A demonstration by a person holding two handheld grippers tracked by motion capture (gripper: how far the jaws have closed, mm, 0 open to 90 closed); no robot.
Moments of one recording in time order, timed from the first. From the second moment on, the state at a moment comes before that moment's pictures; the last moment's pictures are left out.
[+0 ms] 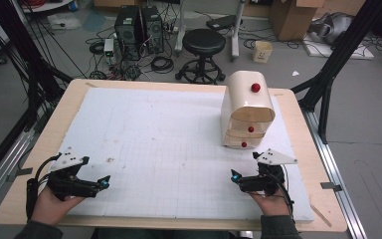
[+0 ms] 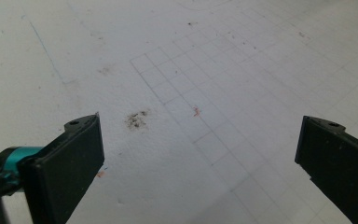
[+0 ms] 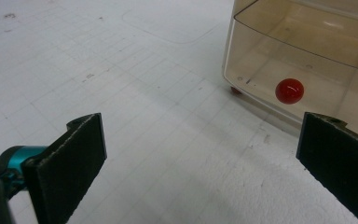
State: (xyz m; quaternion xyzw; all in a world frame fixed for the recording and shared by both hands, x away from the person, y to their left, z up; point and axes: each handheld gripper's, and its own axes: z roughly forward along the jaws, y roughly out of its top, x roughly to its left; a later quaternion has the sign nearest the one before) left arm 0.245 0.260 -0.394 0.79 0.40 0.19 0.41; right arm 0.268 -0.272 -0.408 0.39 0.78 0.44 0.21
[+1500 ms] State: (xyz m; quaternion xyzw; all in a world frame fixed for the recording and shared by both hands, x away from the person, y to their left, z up) left arm 0.247 0.259 -0.394 0.79 0.40 0.19 0.42; right arm 0.260 -0.271 -0.380 0.44 0.73 0.42 0.31
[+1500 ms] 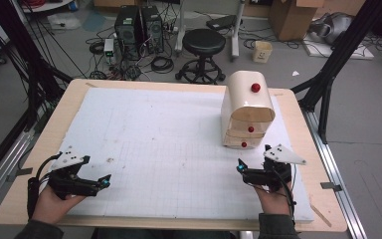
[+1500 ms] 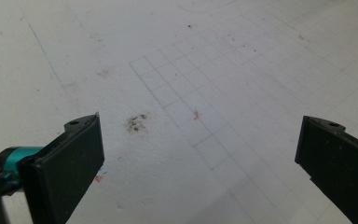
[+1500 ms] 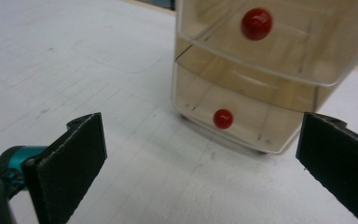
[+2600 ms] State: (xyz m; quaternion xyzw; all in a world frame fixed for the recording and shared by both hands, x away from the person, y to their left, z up) left arm 0.248 0.258 -0.395 0.79 0.40 0.19 0.42; right arm 0.290 -0.249 -0.367 0.51 0.63 0.44 0.38
